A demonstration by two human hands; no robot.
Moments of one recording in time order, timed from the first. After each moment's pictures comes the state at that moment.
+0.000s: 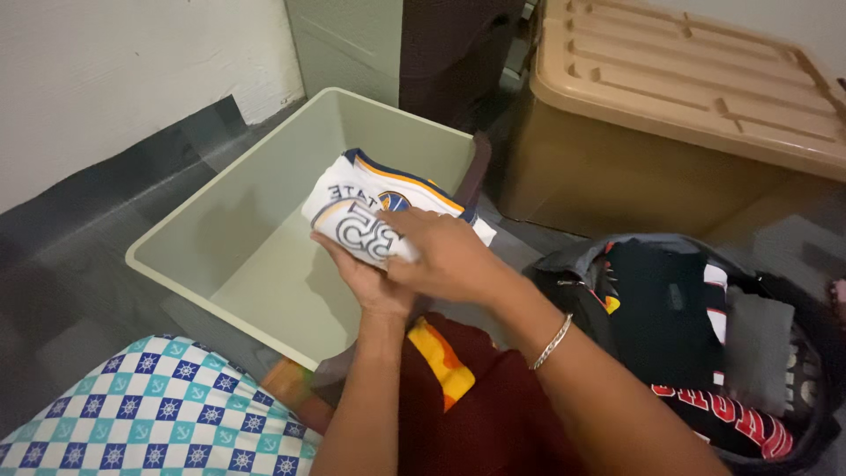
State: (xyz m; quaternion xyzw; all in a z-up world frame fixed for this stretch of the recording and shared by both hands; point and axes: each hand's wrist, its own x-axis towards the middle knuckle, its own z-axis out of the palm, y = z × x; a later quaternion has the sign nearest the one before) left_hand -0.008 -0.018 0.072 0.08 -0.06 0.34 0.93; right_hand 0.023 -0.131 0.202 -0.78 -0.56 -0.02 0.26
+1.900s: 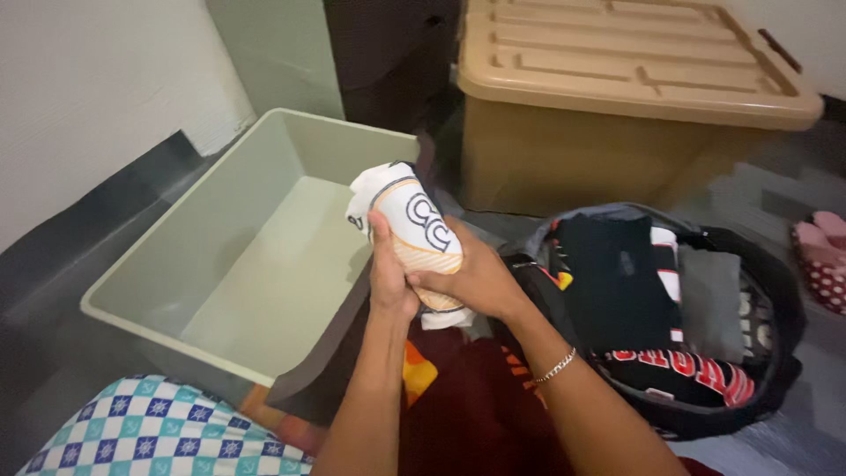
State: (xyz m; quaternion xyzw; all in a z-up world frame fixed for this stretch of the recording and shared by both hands) left_hand 0.022 -0.102 0.107 0.29 -0.01 0.18 0.94; right_hand 0.040 -0.240 0.169 -0.79 -0.28 0.11 0.54
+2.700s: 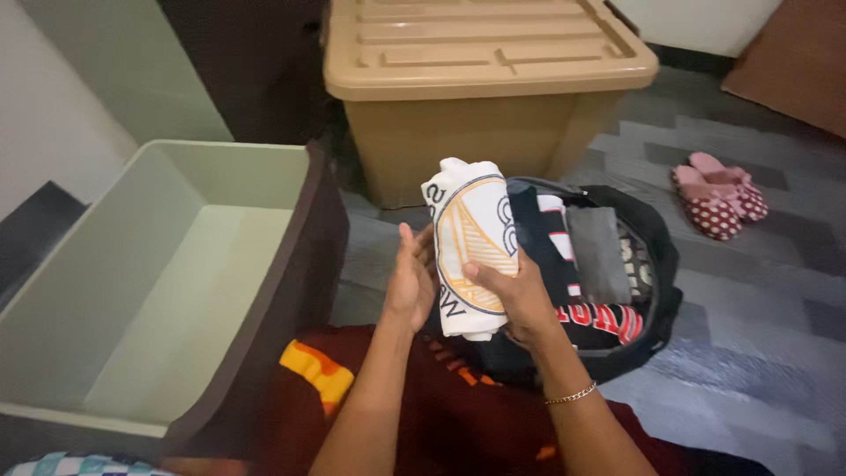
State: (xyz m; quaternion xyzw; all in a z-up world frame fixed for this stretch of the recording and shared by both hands) left_hand 0.056 -0.260 0.088 0.41 0.00 -0.05 0.91; right_hand 0.021 -0.421 0.148 -0.60 -0.03 0.06 0.80
